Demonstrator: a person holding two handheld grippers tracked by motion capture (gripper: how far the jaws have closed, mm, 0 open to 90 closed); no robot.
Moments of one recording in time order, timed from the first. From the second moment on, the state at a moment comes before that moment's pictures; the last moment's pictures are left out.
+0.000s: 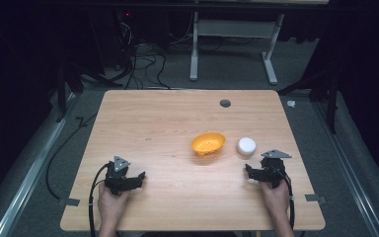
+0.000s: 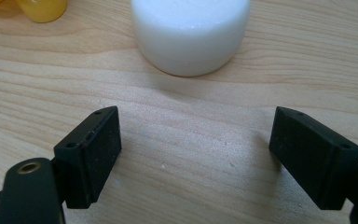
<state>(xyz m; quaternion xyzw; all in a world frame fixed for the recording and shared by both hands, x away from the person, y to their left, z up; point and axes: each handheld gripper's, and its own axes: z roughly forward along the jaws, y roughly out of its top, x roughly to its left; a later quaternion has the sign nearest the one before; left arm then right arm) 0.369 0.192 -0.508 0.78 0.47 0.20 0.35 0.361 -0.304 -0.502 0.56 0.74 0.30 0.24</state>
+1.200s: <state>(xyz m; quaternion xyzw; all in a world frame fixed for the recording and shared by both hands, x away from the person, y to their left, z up) 0.369 0.192 -0.508 0.78 0.47 0.20 0.35 0.361 -0.303 -0.500 0.56 0.74 0.29 0.23</state>
